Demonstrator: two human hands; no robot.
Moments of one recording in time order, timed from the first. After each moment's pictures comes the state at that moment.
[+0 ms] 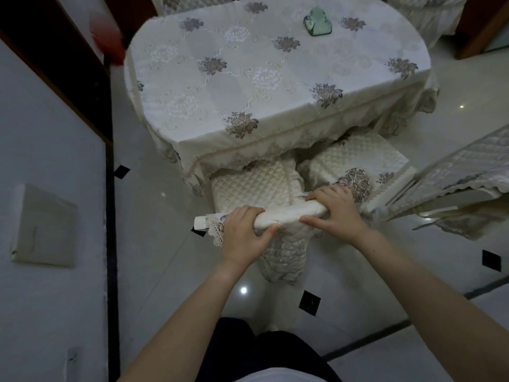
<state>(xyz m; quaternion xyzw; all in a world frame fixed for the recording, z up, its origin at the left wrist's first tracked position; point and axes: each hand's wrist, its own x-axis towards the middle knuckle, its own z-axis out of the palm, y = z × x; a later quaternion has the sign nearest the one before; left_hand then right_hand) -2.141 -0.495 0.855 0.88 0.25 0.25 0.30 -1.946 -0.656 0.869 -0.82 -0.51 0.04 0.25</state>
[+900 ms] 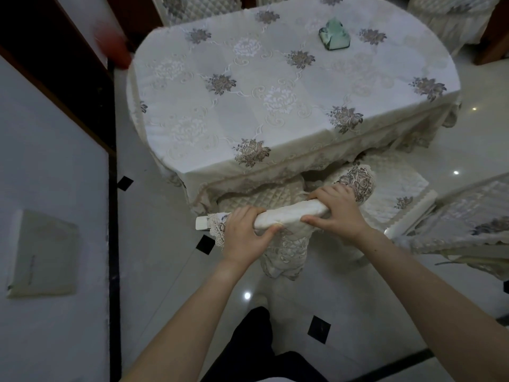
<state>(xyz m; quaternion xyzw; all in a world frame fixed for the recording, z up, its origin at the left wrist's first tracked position) -2.056 -0.387 0.856 0.88 0.27 0.24 0.31 -1.855 -0.544 0.867 -0.83 -0.51 0.04 0.23</state>
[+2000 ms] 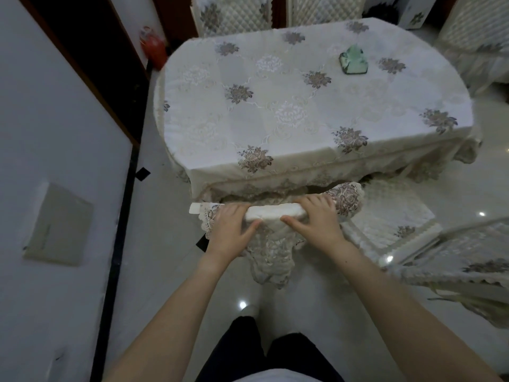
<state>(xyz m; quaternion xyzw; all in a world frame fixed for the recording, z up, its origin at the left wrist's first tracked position) -2.052 -0.400 0.875 0.90 0.31 0.16 0.25 -1.859 -0.542 0.878 -0.83 -0.50 0.06 0.23</state>
